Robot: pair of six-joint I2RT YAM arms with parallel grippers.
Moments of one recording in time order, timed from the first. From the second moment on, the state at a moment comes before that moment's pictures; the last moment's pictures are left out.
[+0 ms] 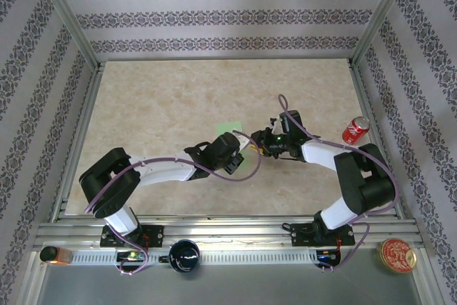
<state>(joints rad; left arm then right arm) -0.90 1.65 0.91 -0.05 -0.15 -0.12 0.32 1.54 0.65 0.06 -0.66 0.98</state>
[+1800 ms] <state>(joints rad) -0.75 1.65 0.87 -0.05 0.21 -0.35 0.52 1.64 0.58 0.12 -0.59 1.02</state>
